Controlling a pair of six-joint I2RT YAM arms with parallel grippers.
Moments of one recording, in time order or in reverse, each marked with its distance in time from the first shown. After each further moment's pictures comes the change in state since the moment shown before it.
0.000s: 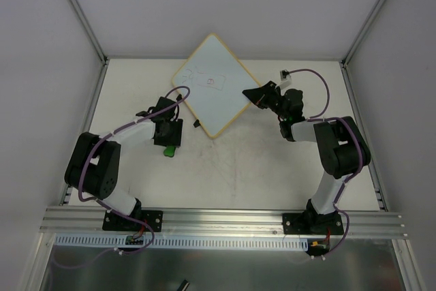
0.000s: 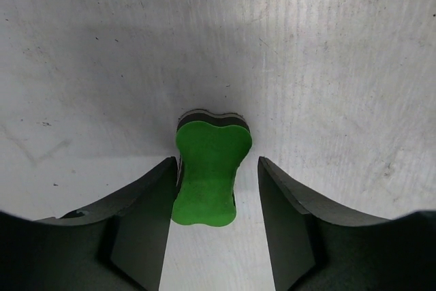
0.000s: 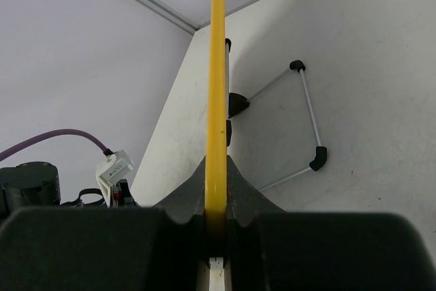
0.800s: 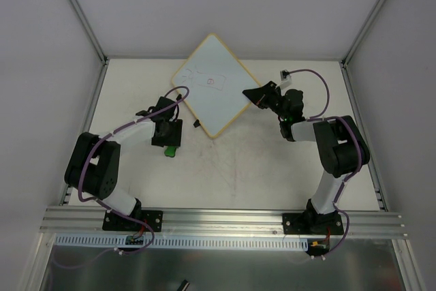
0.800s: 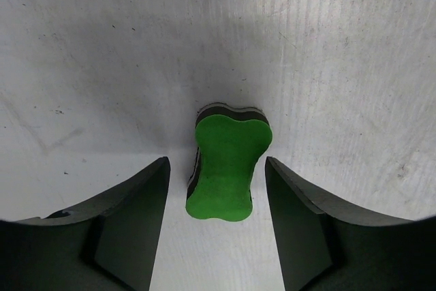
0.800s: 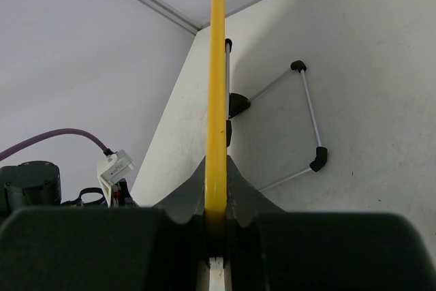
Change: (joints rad) left arm -0.001 -0.007 0.008 -0.037 -0.033 -0.012; right arm -0.005 0.013 0.000 0.023 -0.011 0.009
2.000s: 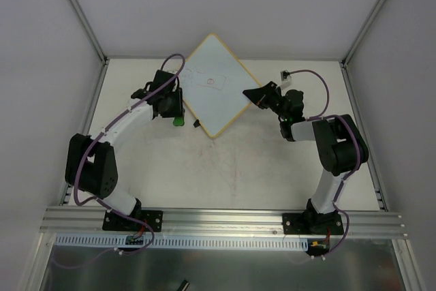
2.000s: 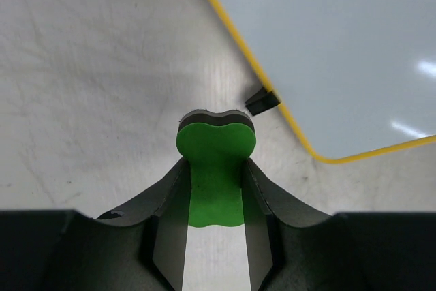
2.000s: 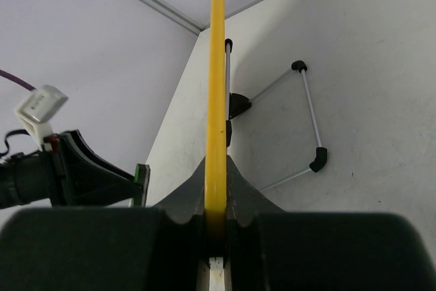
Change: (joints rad) left arm 0.004 0.007 0.282 -0.033 0.029 -0.070; right arm -0.007 0.021 0.000 0.030 -0.013 0.018
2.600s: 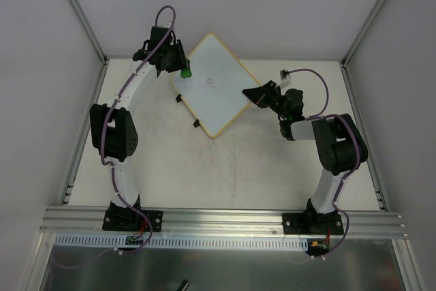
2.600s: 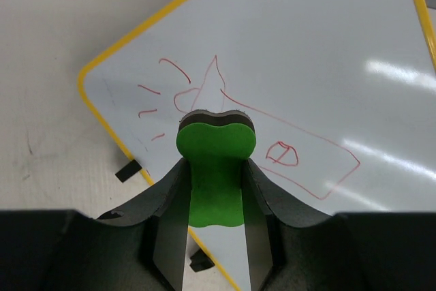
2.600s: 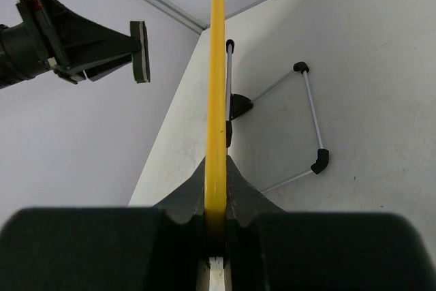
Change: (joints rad) left arm 0.117 0.406 0.687 0.009 0.124 -0.073; right arm 0.000 0.007 0.015 -0.001 -0.011 -0.002
